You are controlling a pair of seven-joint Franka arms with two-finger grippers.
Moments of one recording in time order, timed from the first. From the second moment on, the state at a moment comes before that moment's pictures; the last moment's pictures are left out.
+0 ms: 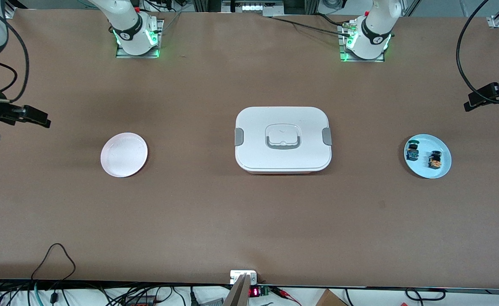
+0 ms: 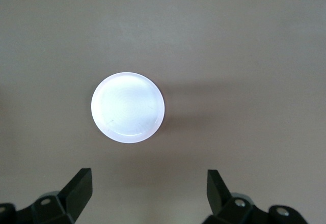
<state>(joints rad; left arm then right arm) 0.17 0.07 -0.07 -1.48 0.00 1.47 0.01 0.14 0.13 -0.22 -1.61 -0.01 1.66 -0.02</state>
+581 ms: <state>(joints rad) 0.17 0.07 -0.07 -1.48 0.00 1.47 0.01 0.13 0.15 -0.23 -1.61 -0.01 1.67 -0.02</state>
